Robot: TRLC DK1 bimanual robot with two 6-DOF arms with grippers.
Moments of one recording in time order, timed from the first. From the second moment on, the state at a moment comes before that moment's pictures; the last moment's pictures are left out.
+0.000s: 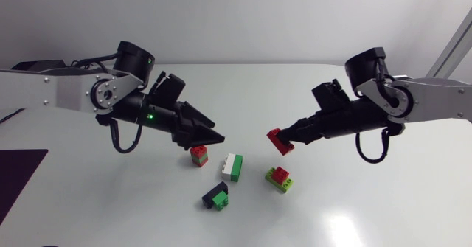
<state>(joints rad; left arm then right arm) -0.33 1.63 1.04 -0.33 0.89 0.41 0.18 1.49 0.92 -0.33 -0.61 -0.18</state>
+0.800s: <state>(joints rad) -0.42 1.86 1.26 -0.47 1.33 0.42 0.11 1.53 1.02 -0.42 -1.15 -0.12</state>
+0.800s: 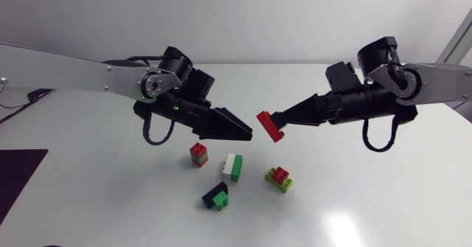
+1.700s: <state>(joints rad) -0.43 1.99 1.41 -0.50 1.36 0.43 0.15 1.59 1.05 -0.39 -1.22 -0.12</state>
